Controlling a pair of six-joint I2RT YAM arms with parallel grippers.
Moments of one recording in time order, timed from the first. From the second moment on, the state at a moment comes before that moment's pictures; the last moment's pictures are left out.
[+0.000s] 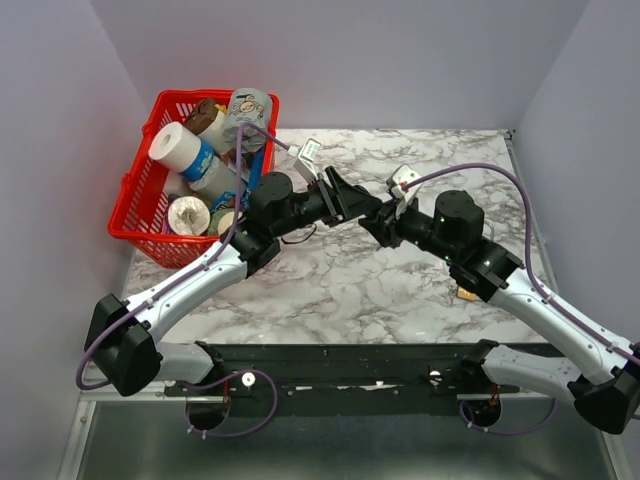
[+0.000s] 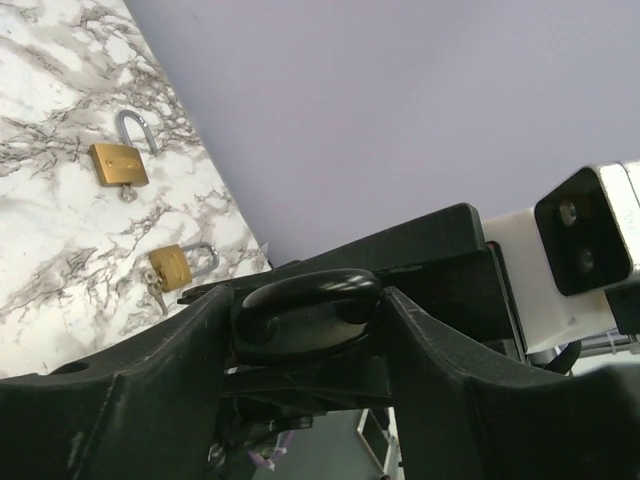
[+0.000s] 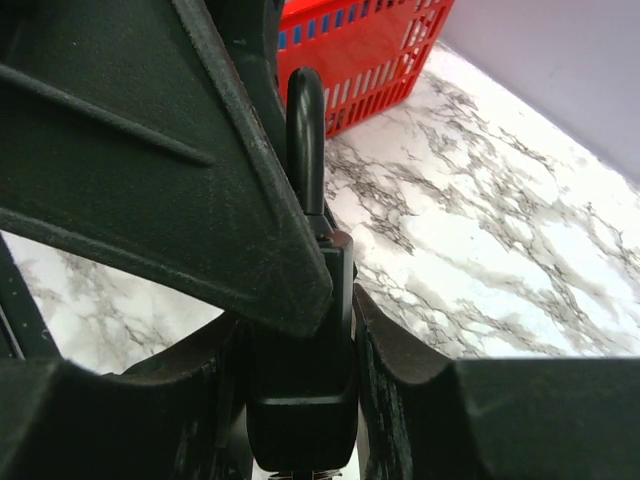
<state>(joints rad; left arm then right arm) -0.73 1.30 1.05 0.26 0.38 -1.07 0.73 1.02 0.98 -0.13 -0.16 -0.11</state>
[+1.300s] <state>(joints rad) -0.67 1.32 1.07 0.26 0.49 -1.06 0.71 0.96 0.96 -0.17 -0.22 -0.19</state>
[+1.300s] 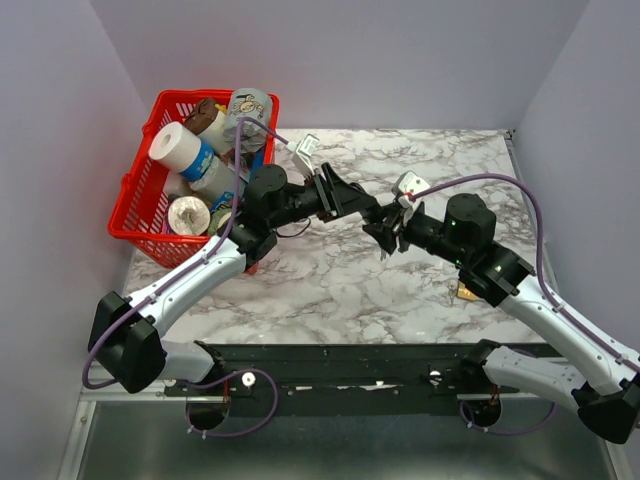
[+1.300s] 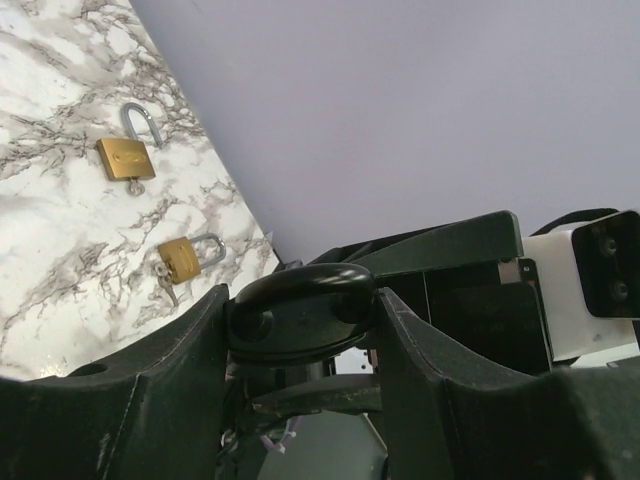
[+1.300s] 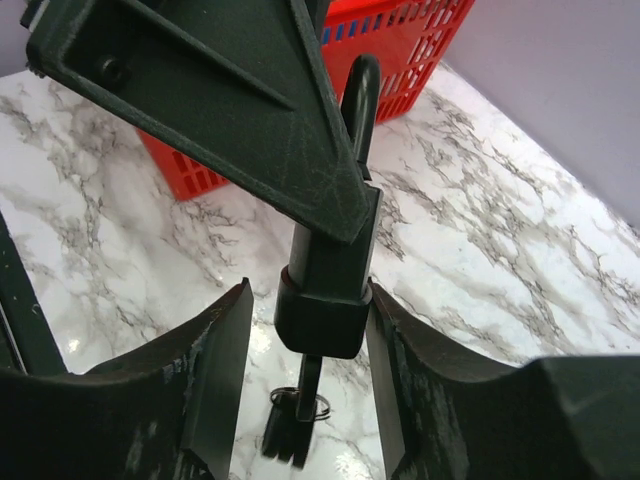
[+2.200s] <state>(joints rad) -0.67 1.32 1.07 0.24 0.48 -1.07 0.70 0.98 0.96 -0.16 -0.21 -0.18</state>
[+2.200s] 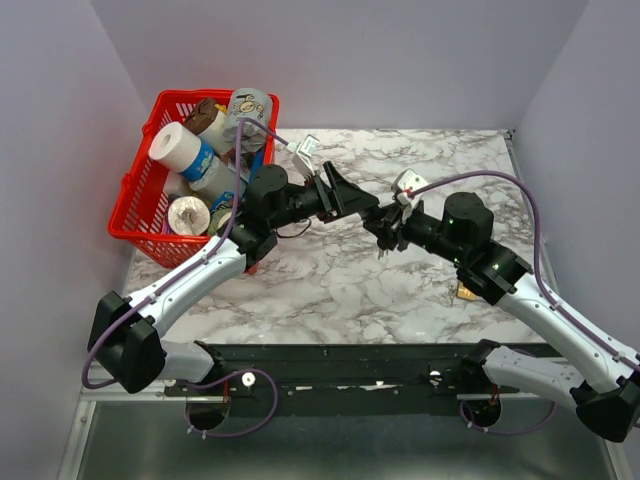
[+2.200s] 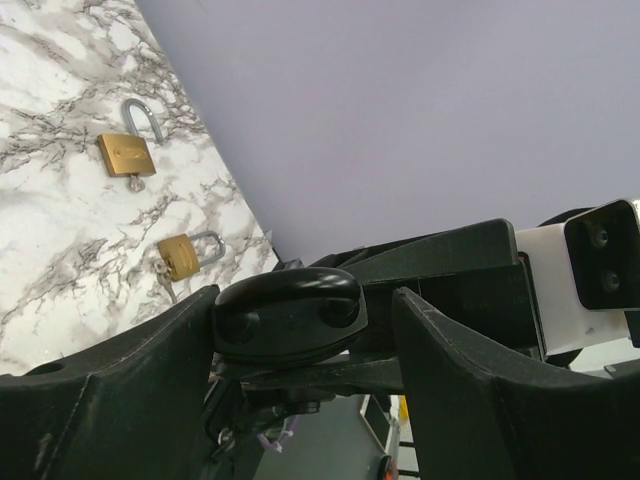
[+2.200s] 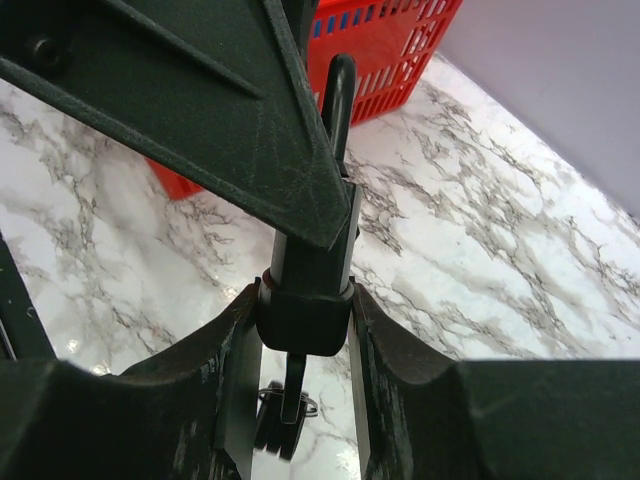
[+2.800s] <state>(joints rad) -0.69 1.34 1.07 0.23 0.40 -1.07 0.70 0.99 0.96 -0.16 -0.17 -0.14</state>
